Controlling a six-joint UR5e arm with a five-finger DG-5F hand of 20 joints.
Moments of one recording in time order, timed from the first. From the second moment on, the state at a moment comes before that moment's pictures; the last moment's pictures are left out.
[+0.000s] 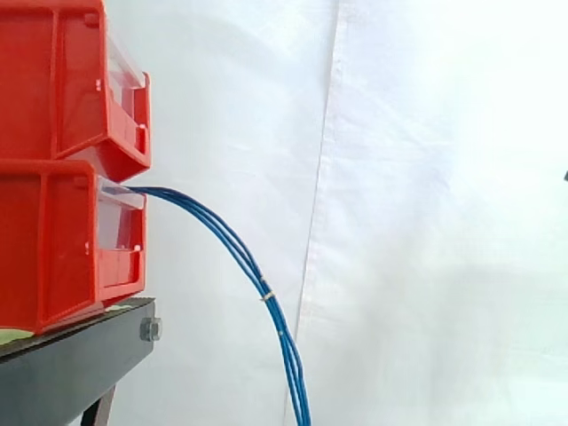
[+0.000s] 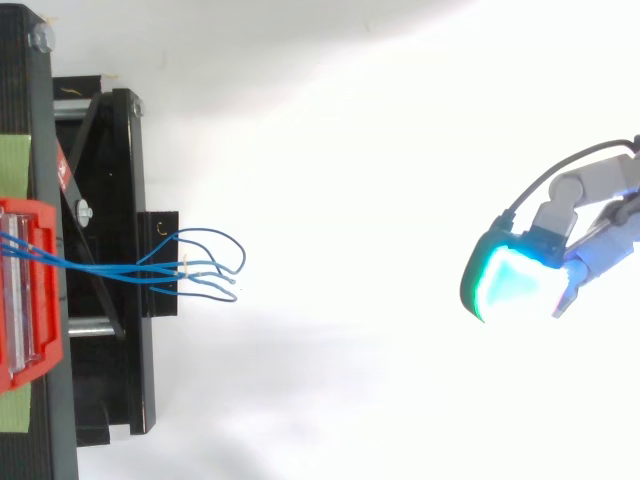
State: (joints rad) arm 0.19 -1.76 -1.74 -2.87 -1.28 -0.11
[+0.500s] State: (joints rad) arm 0.18 -1.88 -1.63 -2.85 -1.26 -0.12
